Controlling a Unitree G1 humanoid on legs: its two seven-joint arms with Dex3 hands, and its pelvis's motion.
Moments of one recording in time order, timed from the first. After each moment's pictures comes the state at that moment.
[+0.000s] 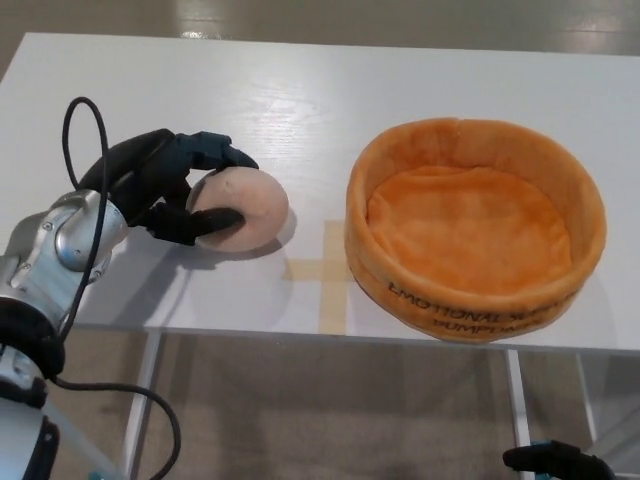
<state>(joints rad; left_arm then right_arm) -0.90 0.47 -0.28 1.17 0.45 -0.55 -0.04 -0.29 -0.19 -0.01 1.28 -0.15 -0.31 -0.15</state>
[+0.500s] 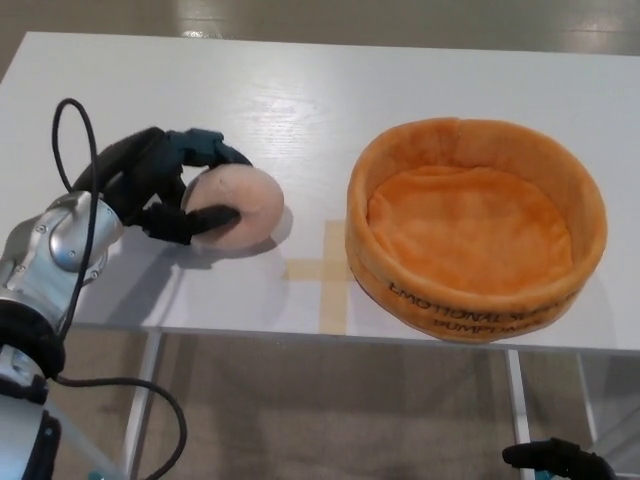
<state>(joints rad) -0.91 0.46 -0.22 1.20 0.44 -0.57 -0.03 -0.30 -0.19 -0.01 1.28 -0.15 -0.31 -0.15</state>
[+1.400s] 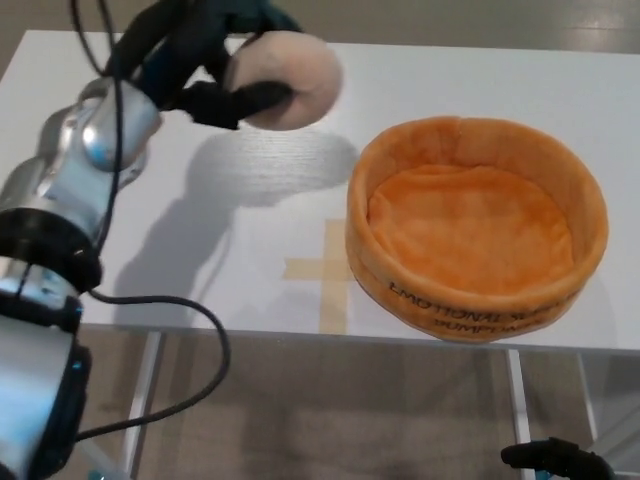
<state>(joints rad) -1.12 0.38 -0.22 1.13 0.43 -0.57 0.02 -0.30 -0.18 0.00 1.28 -0.15 -0.31 -0.15</state>
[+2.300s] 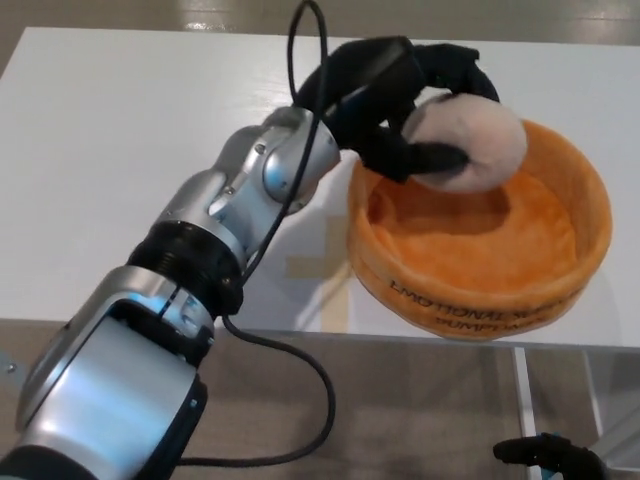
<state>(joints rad) -1.12 0.14 -0.39 1.03 0.50 -0.49 0.02 -0.31 -0.17 0.00 1.28 -0.15 -0.31 -0.16</state>
